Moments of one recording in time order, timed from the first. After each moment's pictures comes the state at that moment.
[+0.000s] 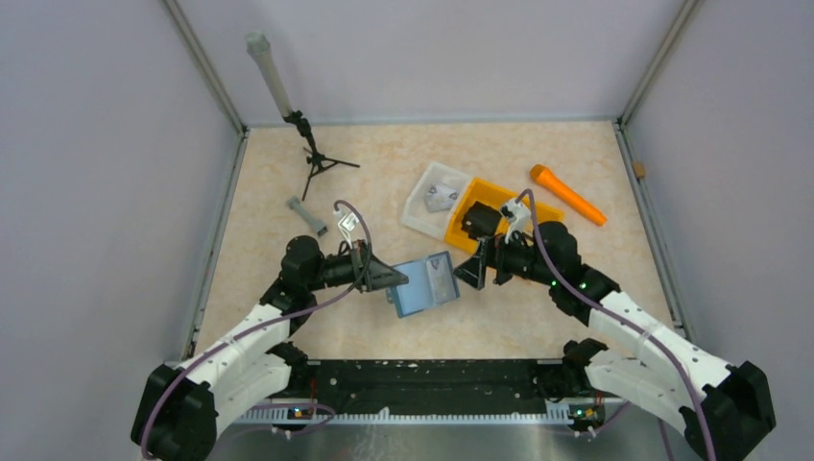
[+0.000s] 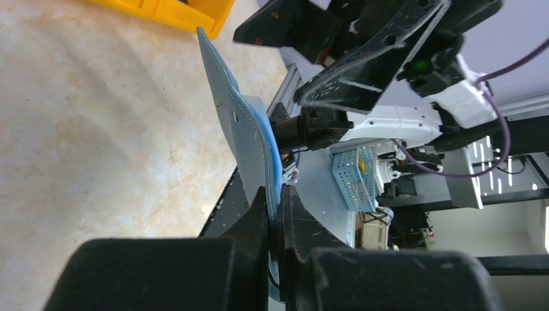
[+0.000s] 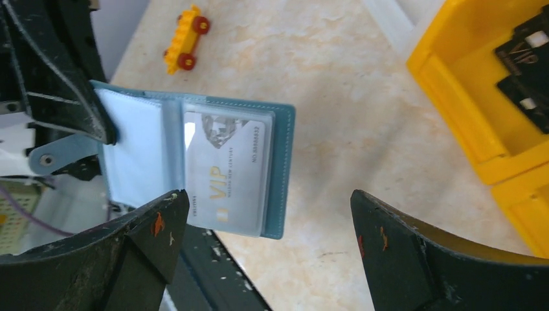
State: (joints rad) left arm -0.45 0.89 0.35 0.38 0.84 -0.96; right arm 0.61 0.88 0.58 -0.12 -0.34 0.44
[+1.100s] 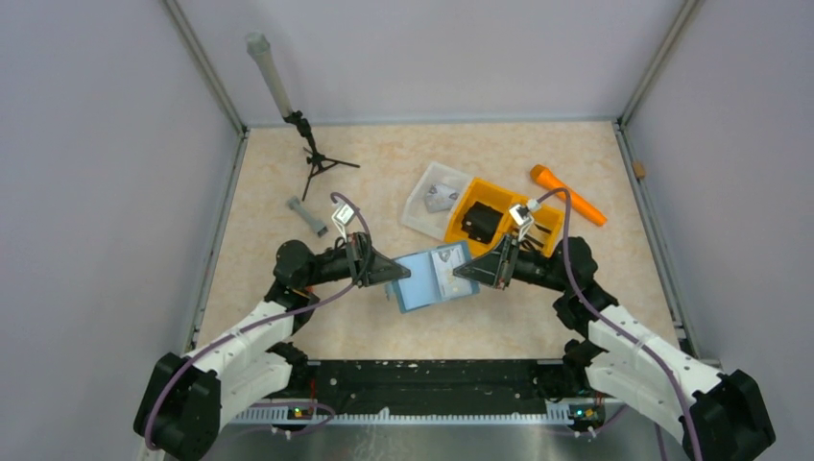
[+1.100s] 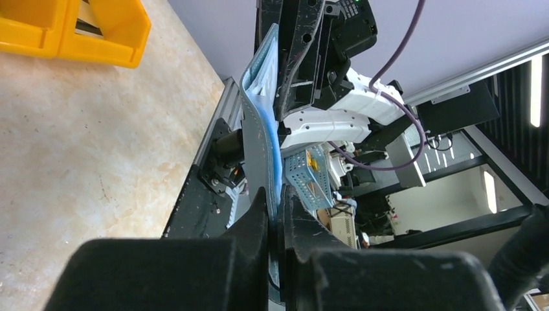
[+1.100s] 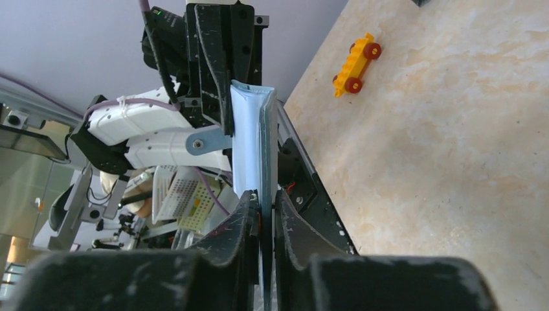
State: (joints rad) left arm -0.44 0.95 0.33 0.81 0.93 -1.23; right arm 0.55 0.81 0.36 0.46 -0.70 0.99
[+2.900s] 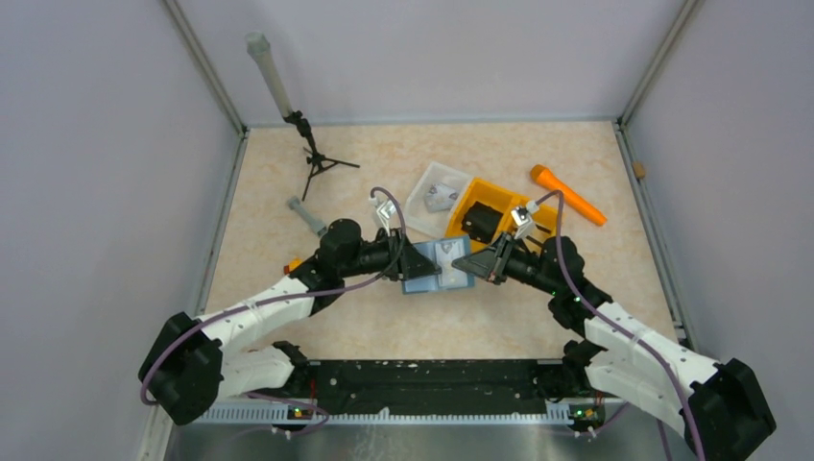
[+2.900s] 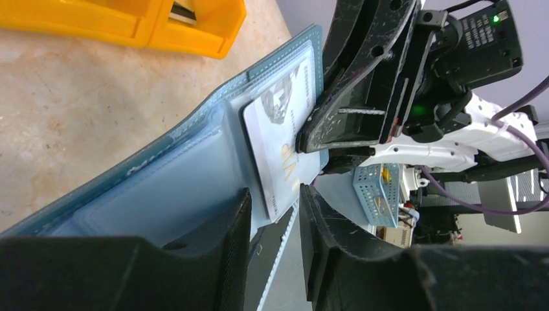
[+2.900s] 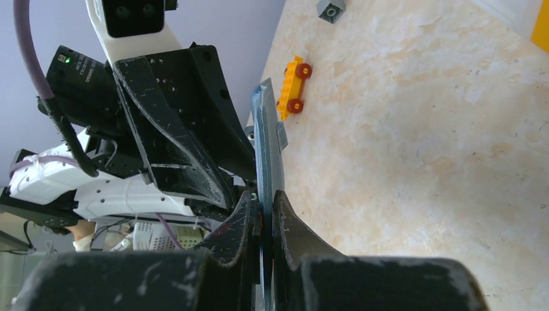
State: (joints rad) left arm -0.69 1.13 0.57 0.34 0.58 -0.91; right arm 0.60 0.84 0.37 0.34 -0.44 1.02
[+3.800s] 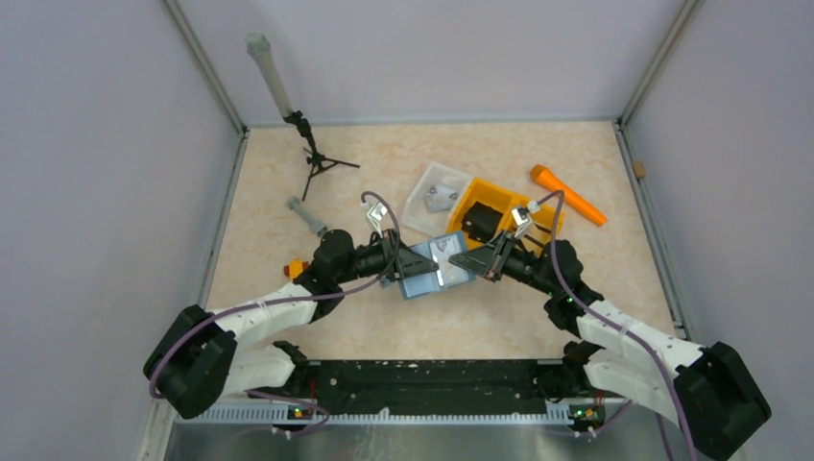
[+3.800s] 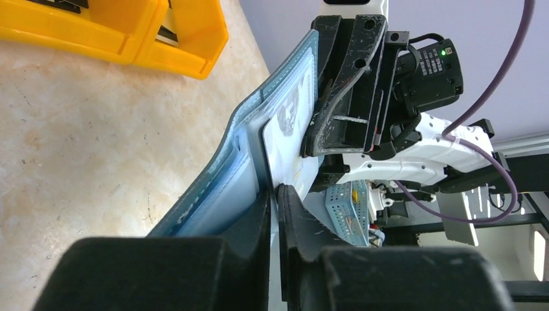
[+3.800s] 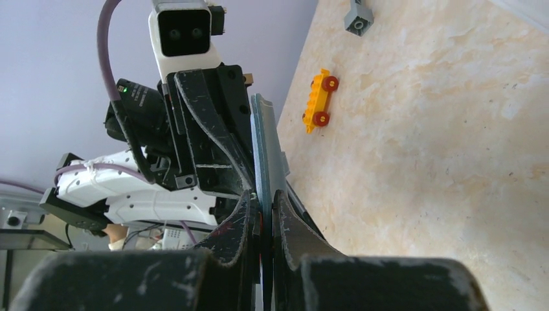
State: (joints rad) left arm -0.67 1.18 0.45 0.67 0.59 -1.08; right arm 0.60 0.93 0.31 0.60 -0.46 1.14
